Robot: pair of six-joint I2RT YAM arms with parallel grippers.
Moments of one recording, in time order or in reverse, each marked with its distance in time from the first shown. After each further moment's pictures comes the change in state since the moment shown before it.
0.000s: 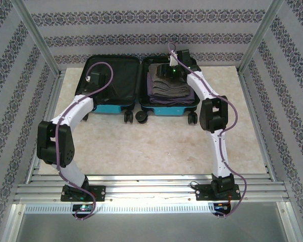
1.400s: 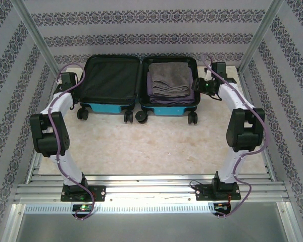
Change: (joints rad) left arm 0.334 0.146 0.031 0.061 -0.023 0.130; right arm -0.241 -0.554 -0.746 -0.040 0.232 -0.044
